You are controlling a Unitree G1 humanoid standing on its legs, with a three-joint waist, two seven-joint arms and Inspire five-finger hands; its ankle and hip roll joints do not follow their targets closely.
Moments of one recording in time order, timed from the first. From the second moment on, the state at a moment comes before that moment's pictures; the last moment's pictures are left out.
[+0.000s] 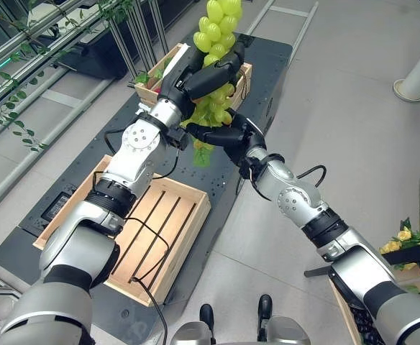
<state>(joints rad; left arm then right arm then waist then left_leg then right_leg) -1.02 0.59 -0.52 0.55 -0.71 -0.24 -0.12 -0.88 -0.24 0.53 0.35 1.12 0.13 -0.32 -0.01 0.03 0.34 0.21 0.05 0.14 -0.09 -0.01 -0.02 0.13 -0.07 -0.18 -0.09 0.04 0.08</state>
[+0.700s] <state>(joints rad) -1.02 0.59 -0.52 0.55 -0.64 -0.25 -0.16 -0.89 -0.27 0.53 0.35 0.91 0.04 -0.34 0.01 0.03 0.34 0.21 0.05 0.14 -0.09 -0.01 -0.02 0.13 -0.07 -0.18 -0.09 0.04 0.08</state>
